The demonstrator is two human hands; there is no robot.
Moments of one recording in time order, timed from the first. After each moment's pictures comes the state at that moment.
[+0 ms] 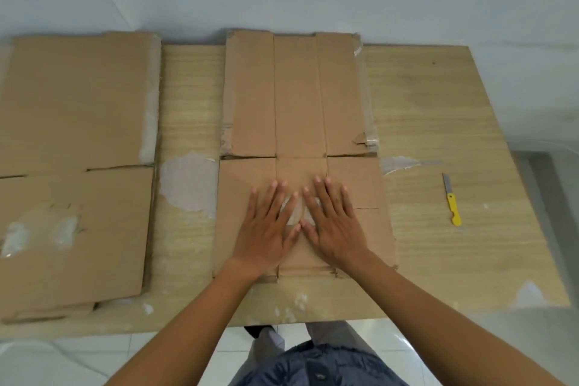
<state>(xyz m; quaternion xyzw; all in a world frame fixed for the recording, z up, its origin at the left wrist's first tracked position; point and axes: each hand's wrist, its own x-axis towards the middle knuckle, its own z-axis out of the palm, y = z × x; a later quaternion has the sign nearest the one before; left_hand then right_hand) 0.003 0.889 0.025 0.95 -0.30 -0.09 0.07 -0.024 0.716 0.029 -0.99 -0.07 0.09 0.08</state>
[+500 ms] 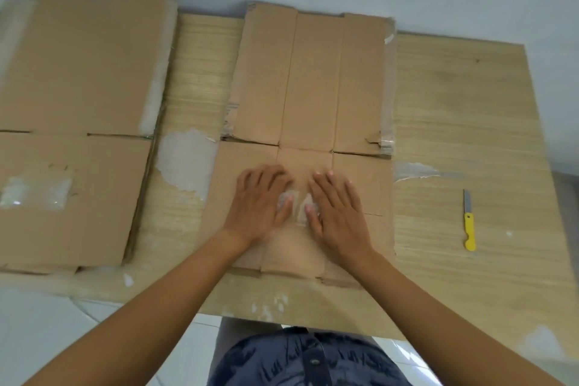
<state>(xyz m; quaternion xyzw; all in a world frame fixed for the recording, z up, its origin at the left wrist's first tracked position) 0.031 0.873 0.030 0.96 -0.25 0.02 0.14 -0.008 0.695 0.020 -0.99 -0.10 0.00 0.14</state>
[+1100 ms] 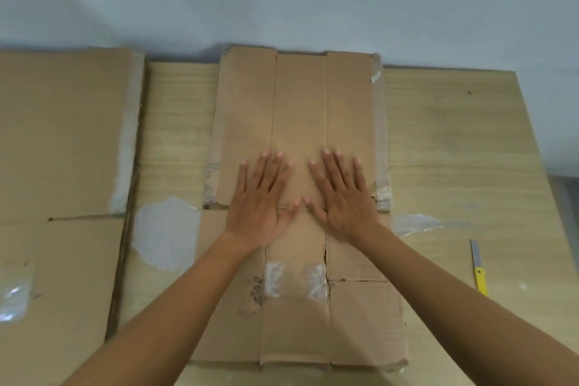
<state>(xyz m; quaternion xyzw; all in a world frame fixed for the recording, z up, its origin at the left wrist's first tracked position) 0.149 0.851 0.016 0.96 -0.26 -0.05 0.07 0.129 0.657 0.010 -0.99 -0.10 0.04 0.05</state>
